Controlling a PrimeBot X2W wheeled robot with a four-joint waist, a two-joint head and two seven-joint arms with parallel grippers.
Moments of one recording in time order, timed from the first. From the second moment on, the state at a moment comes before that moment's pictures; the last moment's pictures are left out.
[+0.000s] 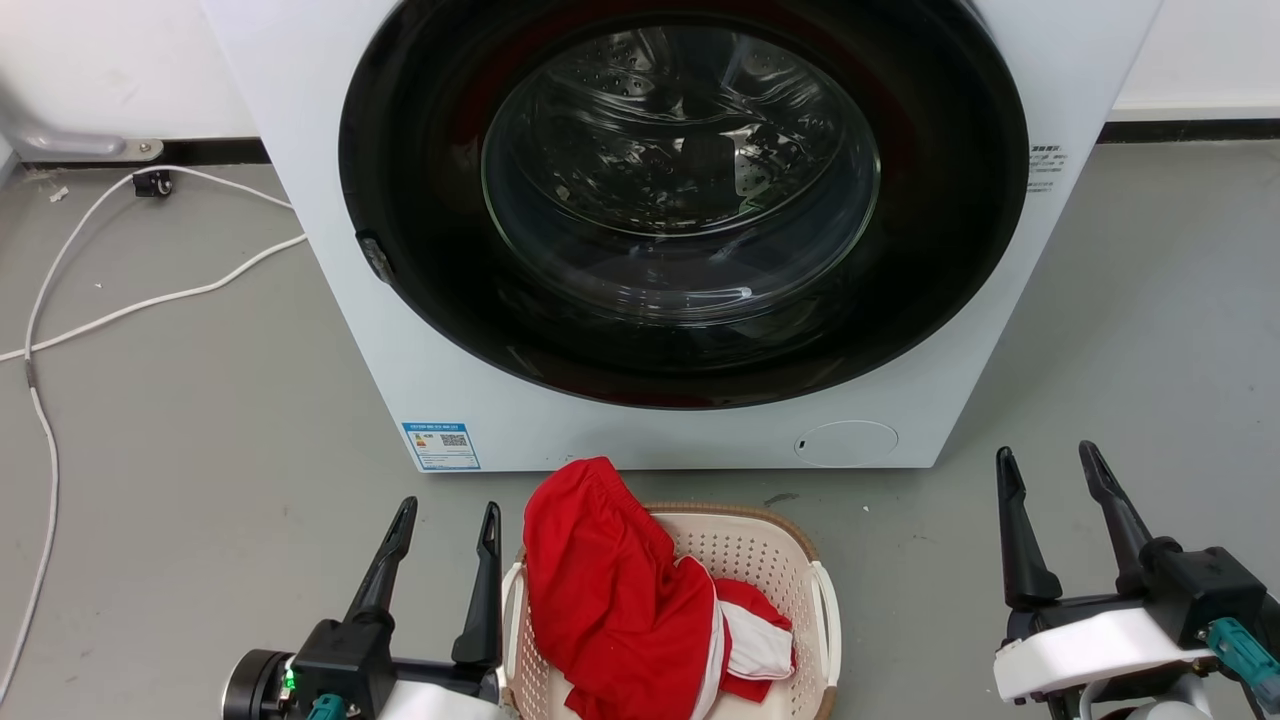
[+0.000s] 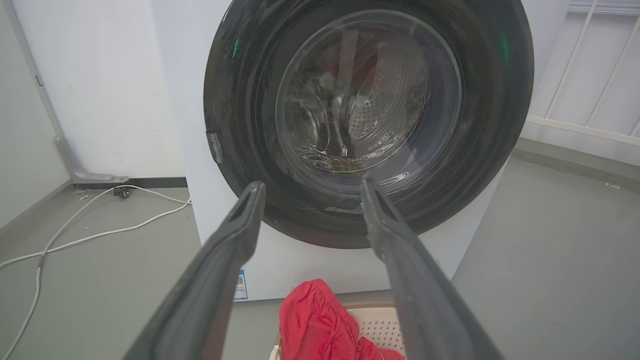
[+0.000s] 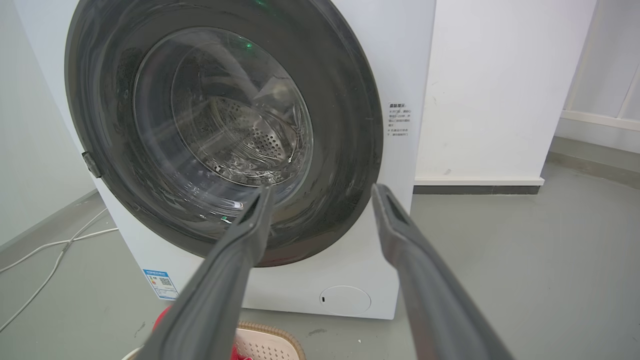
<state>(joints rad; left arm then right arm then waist) 0.08 0.05 -0.13 0.00 -0.11 -0.04 -0.26 -0.02 -0.05 -0.02 0.11 0.09 0.13 -0.26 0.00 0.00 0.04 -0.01</state>
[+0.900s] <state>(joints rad) 0.03 0.05 -0.14 0.04 -0.12 -0.04 -0.26 -0.05 -0.05 -0.02 0.11 0.08 0.13 -0.26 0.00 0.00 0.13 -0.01</state>
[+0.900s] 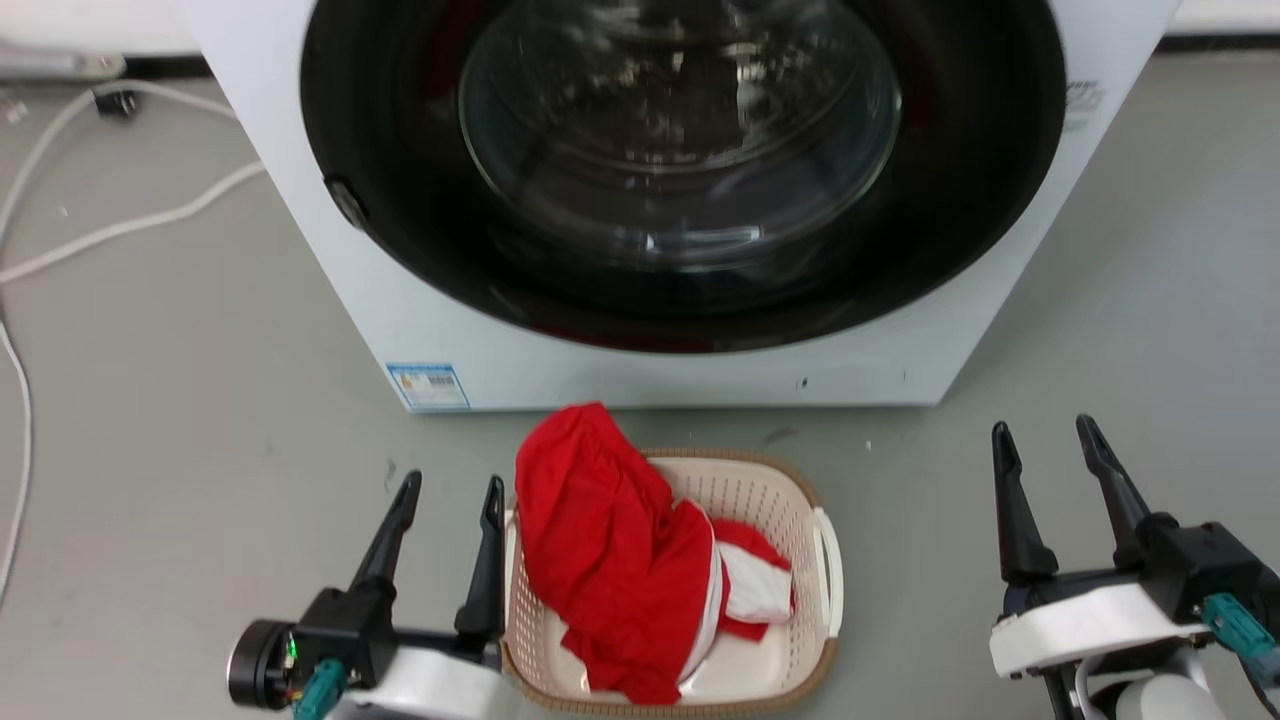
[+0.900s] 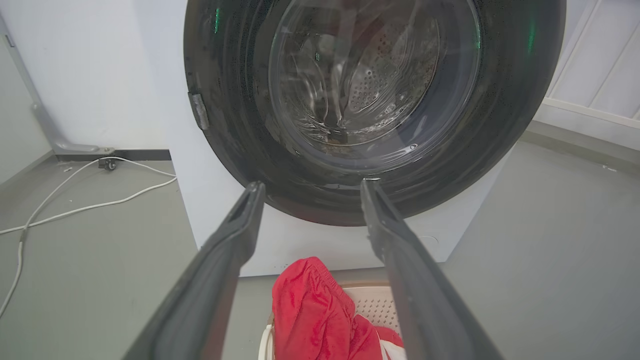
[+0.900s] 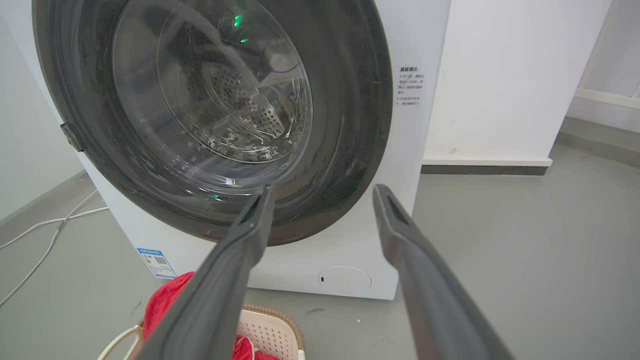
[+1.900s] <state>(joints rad) -0.63 0.12 -0.14 0.88 -0.12 -0.13 -0.24 -0.57 -0.05 0.06 0.64 0.06 0.13 0.00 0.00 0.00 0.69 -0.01</state>
